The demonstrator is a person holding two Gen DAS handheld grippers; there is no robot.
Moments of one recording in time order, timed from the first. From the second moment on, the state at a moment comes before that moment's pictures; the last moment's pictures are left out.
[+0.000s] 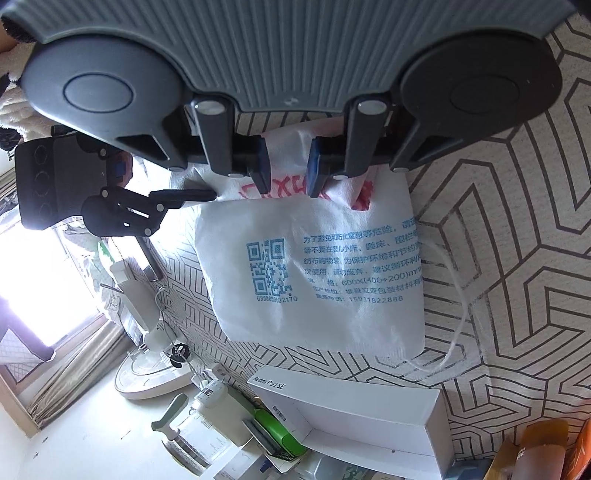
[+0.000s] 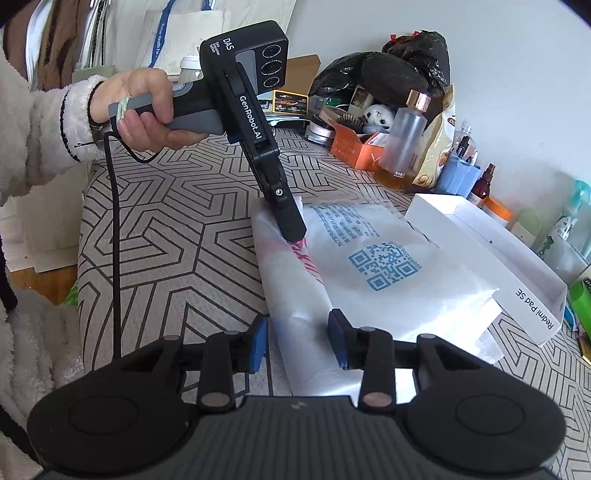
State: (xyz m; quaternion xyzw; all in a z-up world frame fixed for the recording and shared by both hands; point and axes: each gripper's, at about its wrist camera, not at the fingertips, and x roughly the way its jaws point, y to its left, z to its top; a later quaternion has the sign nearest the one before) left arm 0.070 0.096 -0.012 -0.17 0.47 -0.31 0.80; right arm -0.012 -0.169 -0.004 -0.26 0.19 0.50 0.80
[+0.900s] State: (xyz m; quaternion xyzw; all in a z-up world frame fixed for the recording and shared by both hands) left arm 0.060 0.083 0.004 -0.08 0.45 -0.30 0.83; right arm 0.025 -0.175 0.002 -0.18 0.28 0.52 0.79
